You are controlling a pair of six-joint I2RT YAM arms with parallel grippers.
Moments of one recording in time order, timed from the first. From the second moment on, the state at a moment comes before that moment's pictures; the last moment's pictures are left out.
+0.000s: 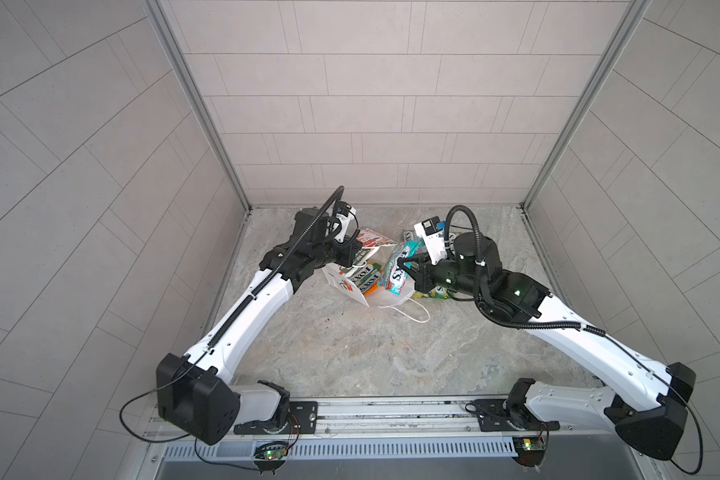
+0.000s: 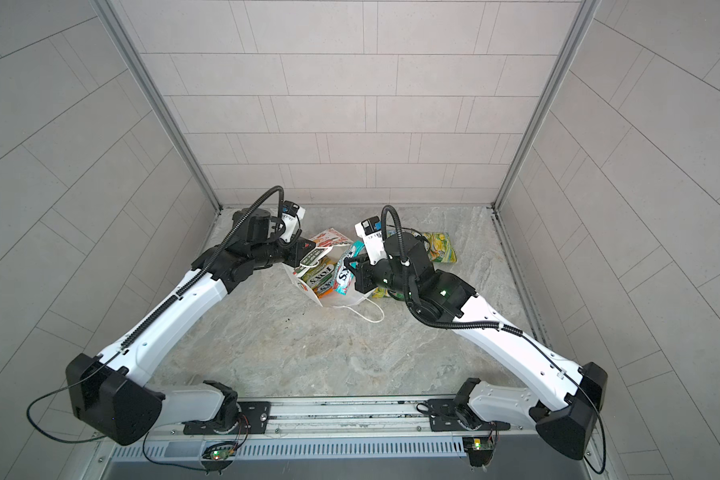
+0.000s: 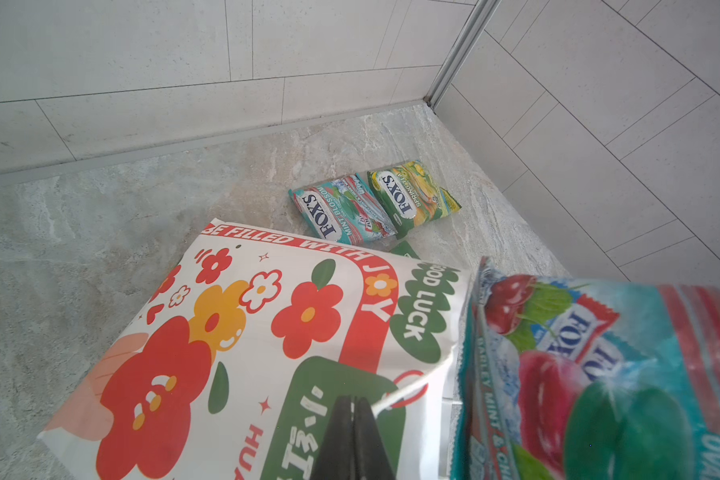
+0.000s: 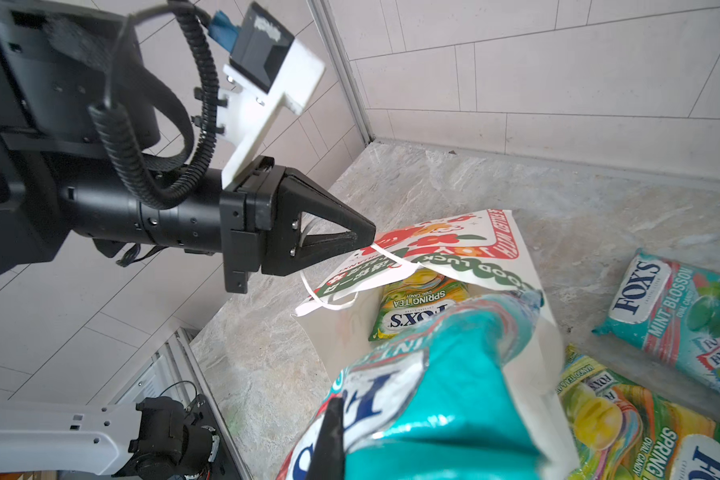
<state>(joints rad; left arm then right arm) -0.38 1.32 1.24 -0.50 0.34 -0.14 0.75 1.15 1.21 -0.41 -0.13 0.38</state>
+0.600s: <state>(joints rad) -0.38 1.32 1.24 -0.50 0.34 -0.13 0.35 0.95 1.23 -0.70 -0.12 0.30</state>
